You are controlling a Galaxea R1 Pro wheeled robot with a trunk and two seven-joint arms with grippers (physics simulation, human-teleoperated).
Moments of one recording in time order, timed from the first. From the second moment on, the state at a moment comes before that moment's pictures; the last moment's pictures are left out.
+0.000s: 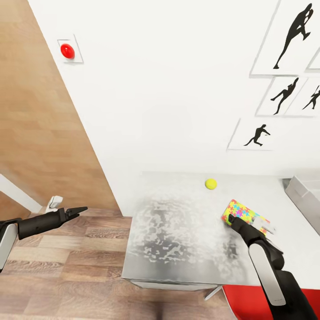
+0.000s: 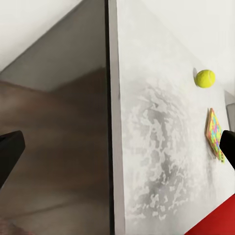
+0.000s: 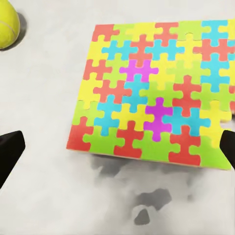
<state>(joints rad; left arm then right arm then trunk) -0.54 0.41 0.31 -1.19 0.39 1.01 -0.92 -0.32 -0.09 -0.07 -1.56 -0.66 0.48 -0.55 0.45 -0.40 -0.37</state>
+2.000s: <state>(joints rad) -0.54 0.41 0.25 -1.19 0.38 1.01 -1.32 -0.85 -0.07 -0.27 -1.19 -0.71 0.86 -0.72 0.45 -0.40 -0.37</state>
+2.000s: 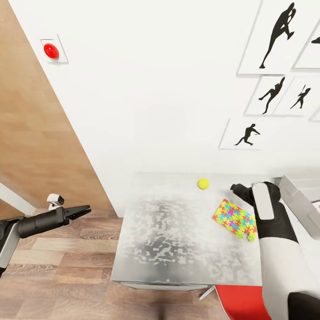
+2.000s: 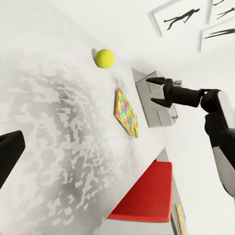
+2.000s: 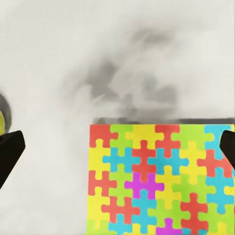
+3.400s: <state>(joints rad) -0.54 0.42 0.25 -1.19 0.38 1.01 -1.32 -0.95 -0.14 -0.24 -0.87 -0.62 0.73 -0.72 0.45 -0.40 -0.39</state>
